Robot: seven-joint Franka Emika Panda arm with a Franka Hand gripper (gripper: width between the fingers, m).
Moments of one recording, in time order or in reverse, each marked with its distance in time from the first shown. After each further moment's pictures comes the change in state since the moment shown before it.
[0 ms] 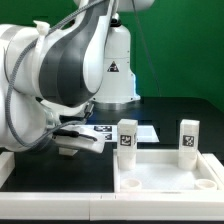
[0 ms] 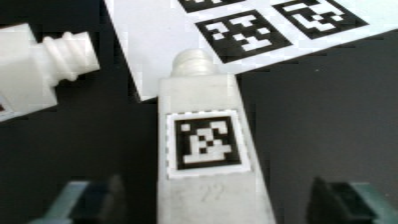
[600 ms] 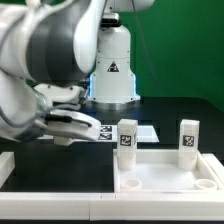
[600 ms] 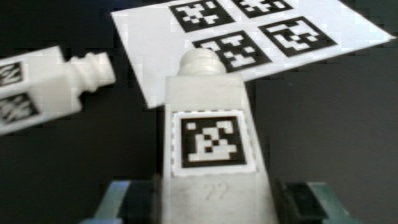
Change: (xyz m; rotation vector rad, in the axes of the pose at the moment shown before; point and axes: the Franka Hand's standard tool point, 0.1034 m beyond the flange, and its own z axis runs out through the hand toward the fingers) arm -0.020 -0.008 -0.062 0.006 0.068 -0.031
